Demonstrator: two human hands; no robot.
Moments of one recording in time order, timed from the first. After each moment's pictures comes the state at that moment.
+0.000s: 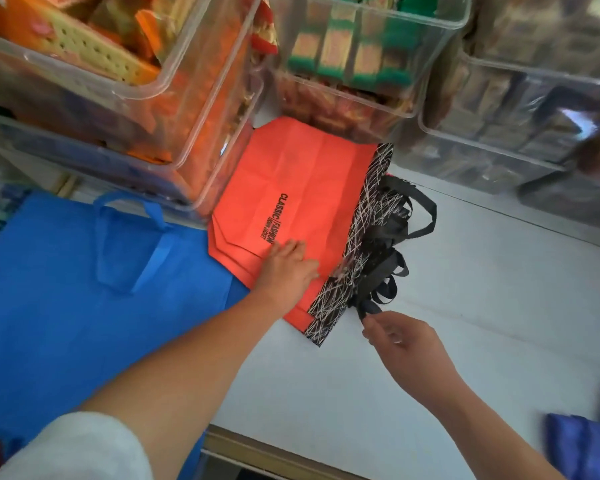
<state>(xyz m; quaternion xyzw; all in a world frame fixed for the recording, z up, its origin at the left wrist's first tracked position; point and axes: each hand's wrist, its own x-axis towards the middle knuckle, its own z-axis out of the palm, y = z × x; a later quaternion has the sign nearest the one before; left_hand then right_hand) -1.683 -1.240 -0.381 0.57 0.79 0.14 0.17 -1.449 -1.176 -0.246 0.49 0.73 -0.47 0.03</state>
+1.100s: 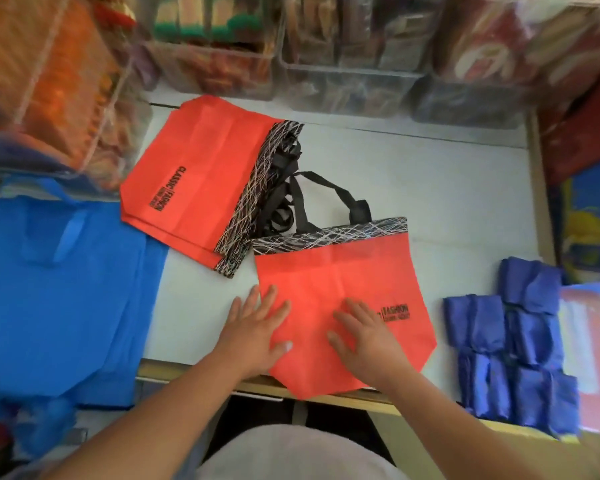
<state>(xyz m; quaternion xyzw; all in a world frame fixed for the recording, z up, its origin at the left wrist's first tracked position) -1.461 -1.326 -0.341 0.57 0.75 -0.10 0.33 -1.238 -1.202 -0.314 0.42 0.83 -0.34 0.12</state>
